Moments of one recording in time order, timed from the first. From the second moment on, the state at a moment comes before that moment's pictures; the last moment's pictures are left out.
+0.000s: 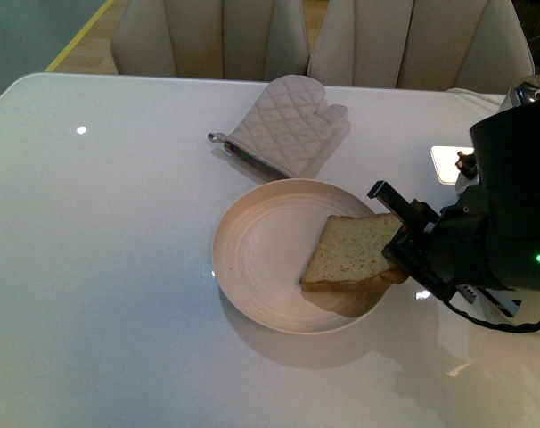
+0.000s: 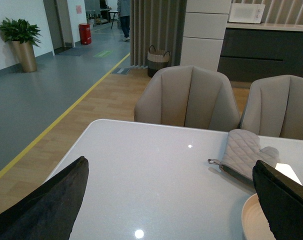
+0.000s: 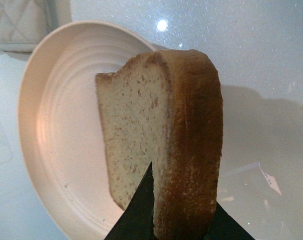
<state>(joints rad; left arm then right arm) 0.00 0.01 0.01 0.00 0.00 -0.01 0.32 2.10 0.72 0.51 -0.01 0.91</state>
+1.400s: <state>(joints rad) 0.00 0.01 0.01 0.00 0.00 -0.01 -0.04 1.35 1.07 -0.36 0.16 -0.04</state>
